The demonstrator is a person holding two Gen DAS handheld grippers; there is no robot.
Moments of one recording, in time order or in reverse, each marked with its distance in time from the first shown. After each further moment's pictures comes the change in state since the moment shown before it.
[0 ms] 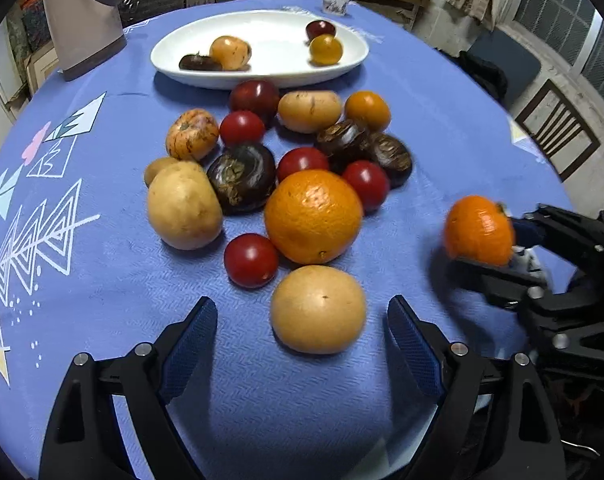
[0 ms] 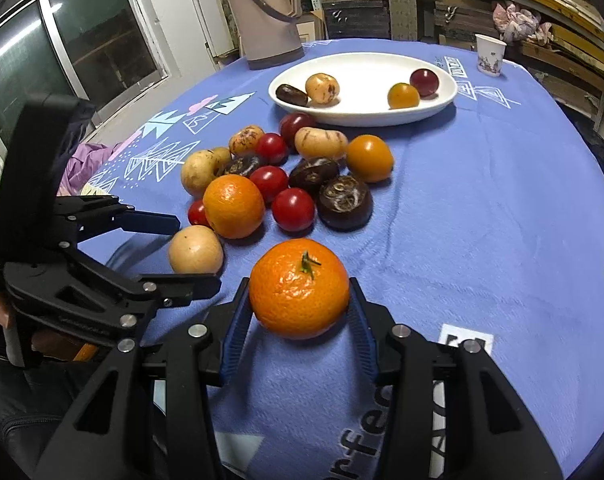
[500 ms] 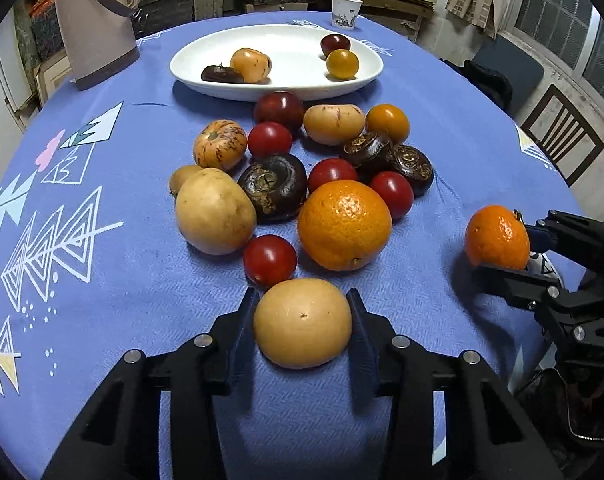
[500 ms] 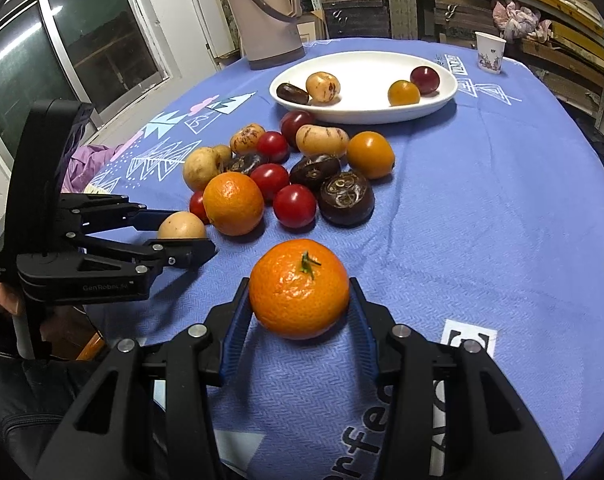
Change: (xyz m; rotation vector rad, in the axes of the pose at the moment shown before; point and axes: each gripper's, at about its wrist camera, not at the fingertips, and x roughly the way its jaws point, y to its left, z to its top) left arm -0.010 0.015 -0.004 0.001 -0.066 0.018; right arm 0.000 0.004 -0.001 -0.004 -0.008 0.006
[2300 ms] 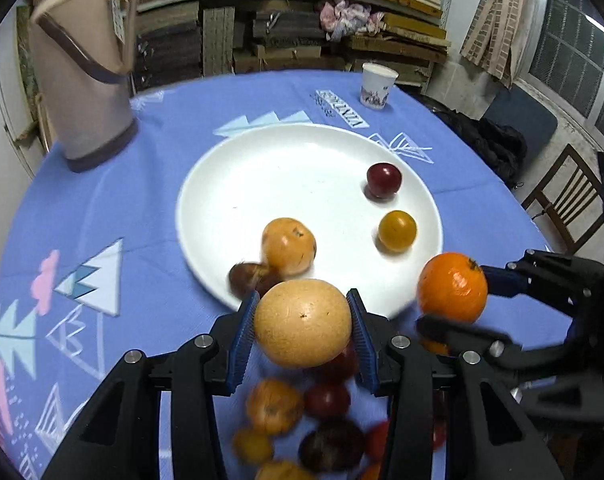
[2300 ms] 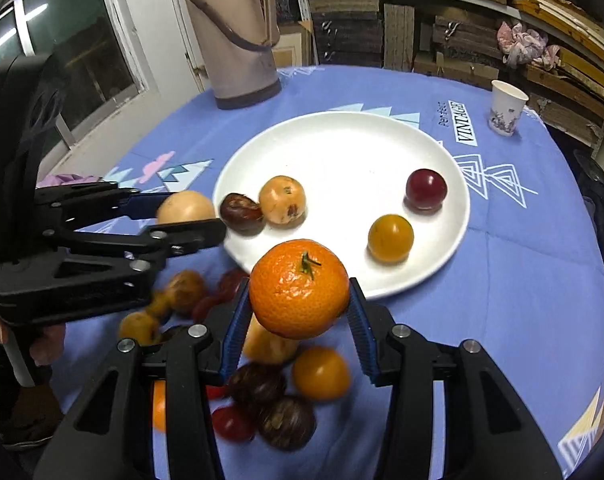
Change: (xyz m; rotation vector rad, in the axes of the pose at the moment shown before) left arm 0.024 0.043 0.167 -0.029 -0.118 -0.006; right arm 0.064 -0.038 0.164 -0.026 0.015 -0.077
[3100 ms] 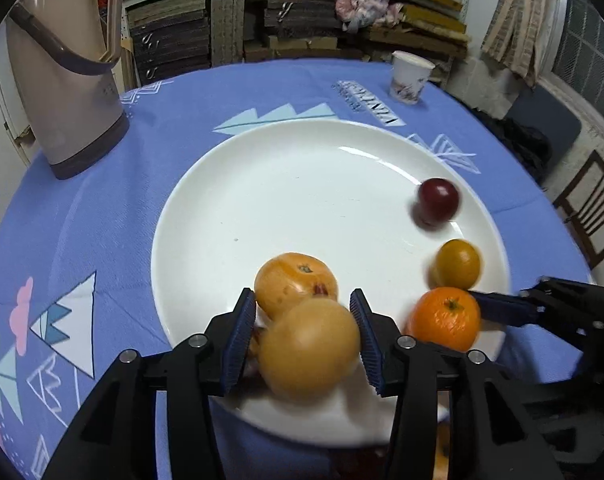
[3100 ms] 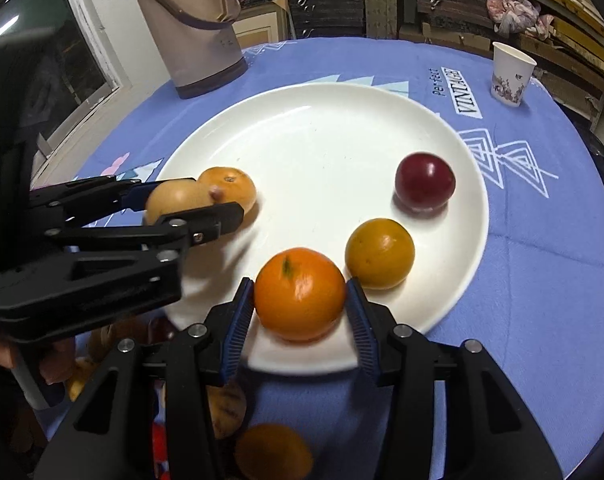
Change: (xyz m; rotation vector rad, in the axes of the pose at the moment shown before) left arm 0.064 0.015 0.034 -0.014 0.022 0.052; right arm 0.056 -0.031 0.020 0.076 0.044 -0.017
